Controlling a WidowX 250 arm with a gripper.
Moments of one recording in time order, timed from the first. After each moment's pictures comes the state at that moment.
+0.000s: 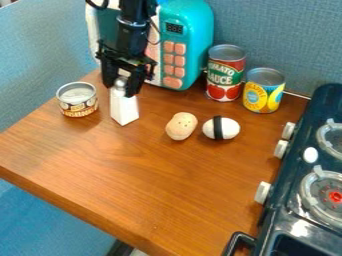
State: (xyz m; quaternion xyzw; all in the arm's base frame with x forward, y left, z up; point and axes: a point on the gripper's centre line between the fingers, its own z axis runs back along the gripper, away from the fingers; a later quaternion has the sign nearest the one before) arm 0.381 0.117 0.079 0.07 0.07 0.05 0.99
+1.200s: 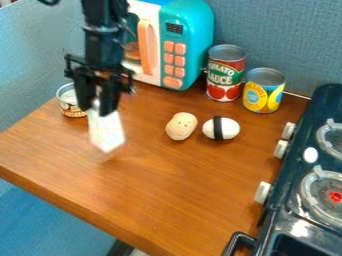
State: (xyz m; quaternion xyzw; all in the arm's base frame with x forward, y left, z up) arm 0.298 0.076 0.097 0.00 0.09 0.06 0.99
